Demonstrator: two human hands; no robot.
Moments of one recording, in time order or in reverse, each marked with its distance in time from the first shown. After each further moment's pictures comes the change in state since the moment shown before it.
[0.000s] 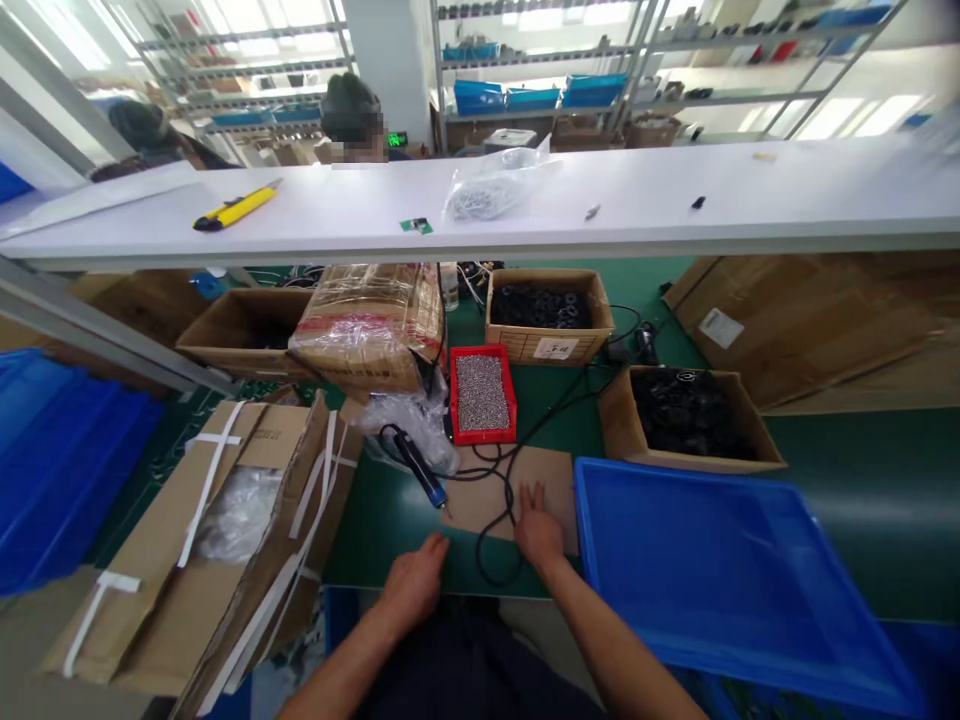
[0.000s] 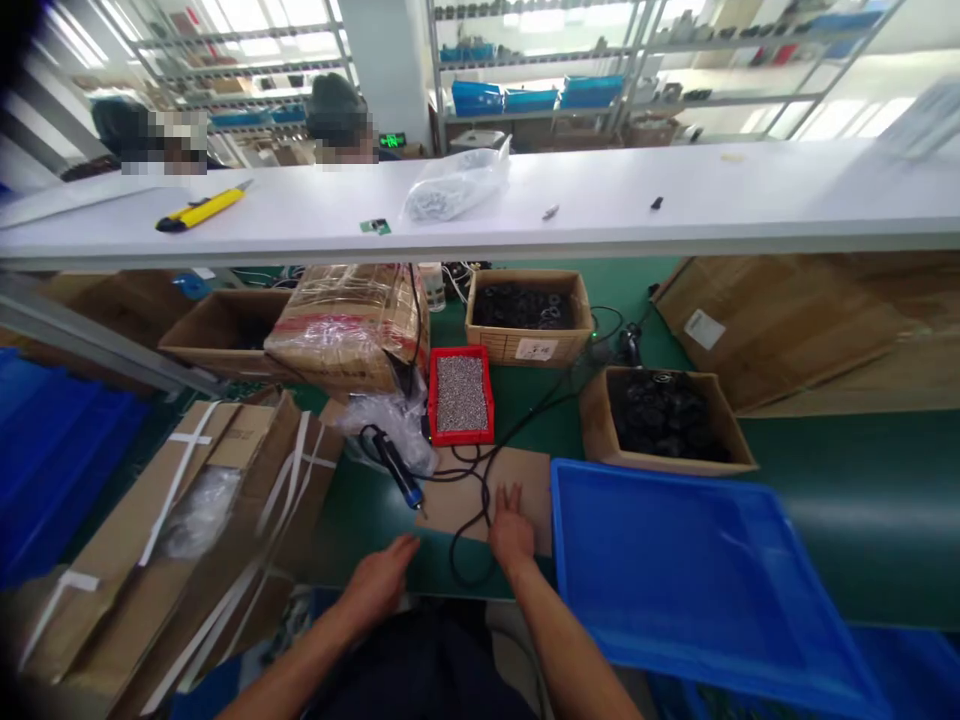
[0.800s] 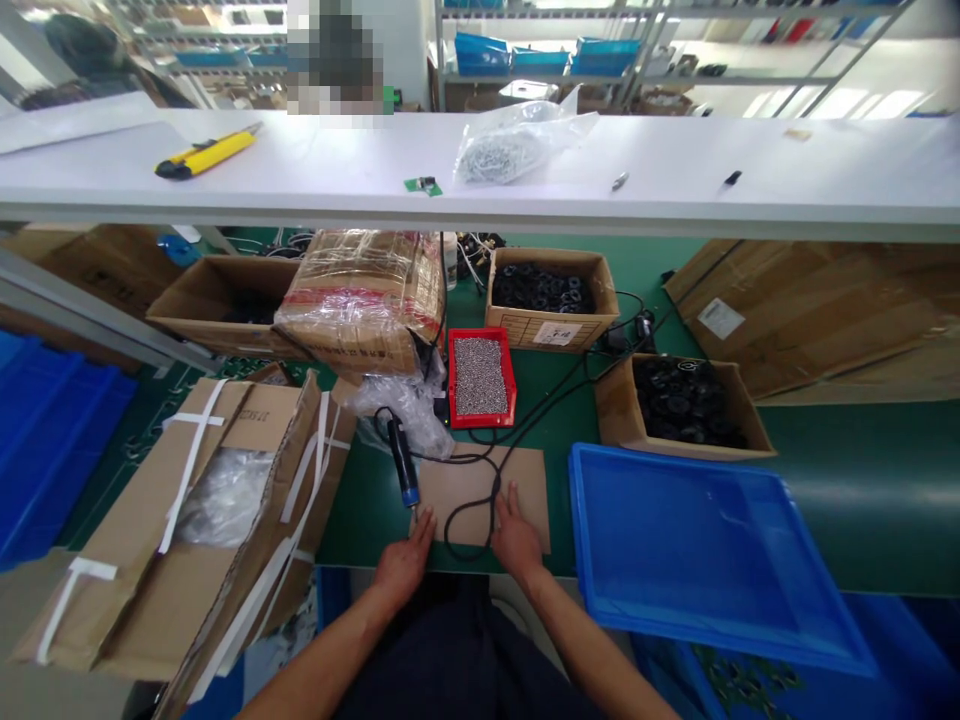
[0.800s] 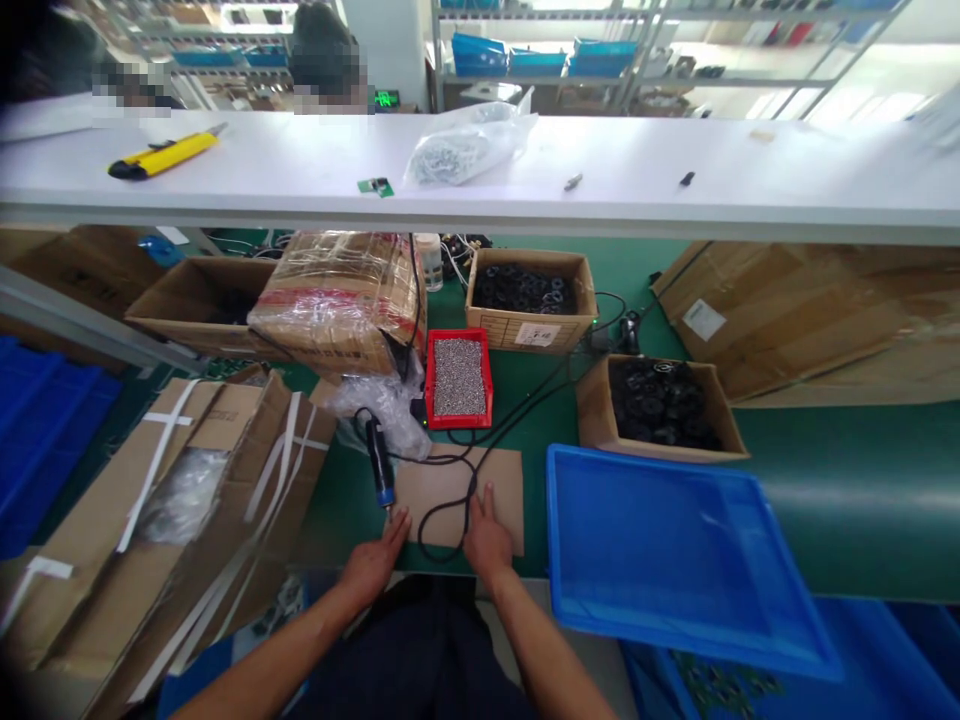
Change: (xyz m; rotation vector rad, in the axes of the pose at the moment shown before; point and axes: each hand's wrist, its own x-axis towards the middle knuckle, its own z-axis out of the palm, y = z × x) left_hand 0.022 -0.046 0.075 0.296 -0.060 -0.034; right_hand -0.045 -0.034 0.010 0.073 -0.053 -0.102
